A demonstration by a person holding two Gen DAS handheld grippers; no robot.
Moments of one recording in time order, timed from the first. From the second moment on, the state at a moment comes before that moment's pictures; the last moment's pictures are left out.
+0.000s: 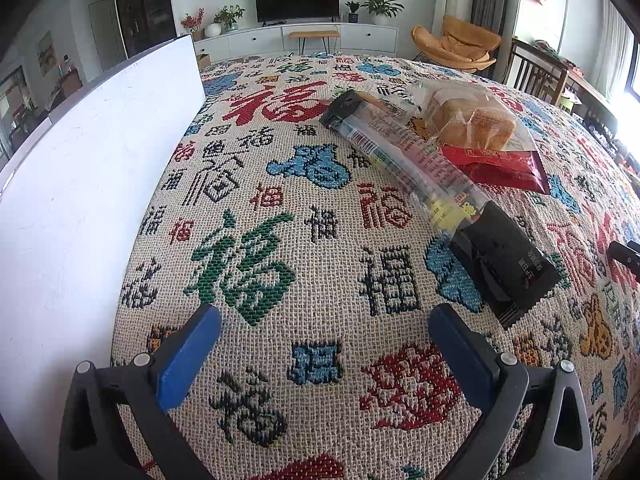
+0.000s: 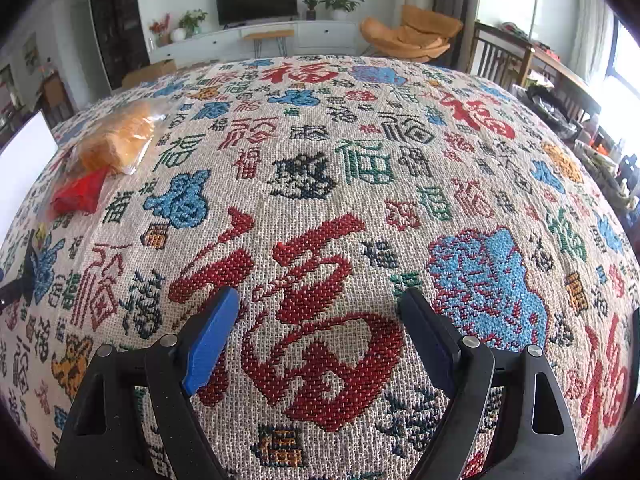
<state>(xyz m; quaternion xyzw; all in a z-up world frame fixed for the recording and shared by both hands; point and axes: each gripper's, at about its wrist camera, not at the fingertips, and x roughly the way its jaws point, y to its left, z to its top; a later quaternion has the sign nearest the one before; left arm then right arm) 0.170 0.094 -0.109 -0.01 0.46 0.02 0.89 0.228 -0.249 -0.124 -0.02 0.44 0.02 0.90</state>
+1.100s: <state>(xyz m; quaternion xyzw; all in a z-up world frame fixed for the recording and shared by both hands) 0.211 0.059 -0.074 -0.15 0.47 -0.07 0.87 0.228 -0.249 -0.124 -0.02 0.44 0.02 0.90</state>
